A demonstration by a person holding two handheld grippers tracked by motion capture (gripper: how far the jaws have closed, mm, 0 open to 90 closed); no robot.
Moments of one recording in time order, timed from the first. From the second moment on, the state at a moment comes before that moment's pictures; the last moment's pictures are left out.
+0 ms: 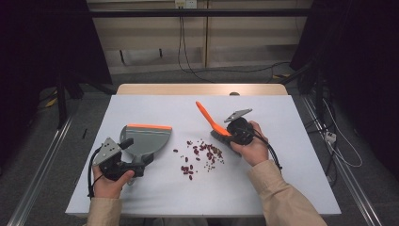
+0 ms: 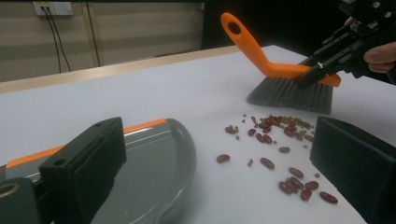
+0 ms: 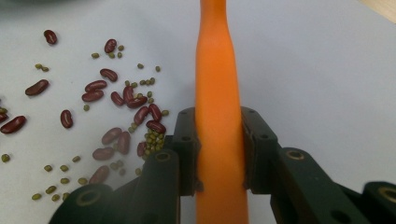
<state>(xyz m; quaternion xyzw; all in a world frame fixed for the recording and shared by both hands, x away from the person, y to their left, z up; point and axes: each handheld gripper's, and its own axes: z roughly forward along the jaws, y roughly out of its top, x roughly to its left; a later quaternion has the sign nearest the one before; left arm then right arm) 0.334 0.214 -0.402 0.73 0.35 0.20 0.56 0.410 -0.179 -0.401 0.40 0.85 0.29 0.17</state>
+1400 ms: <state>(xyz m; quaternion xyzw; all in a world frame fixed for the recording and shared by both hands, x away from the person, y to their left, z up) 0.333 0.215 -0.401 0.73 0.34 0.20 0.56 0.394 -0.163 -0.383 0.38 0.85 0.33 0.16</state>
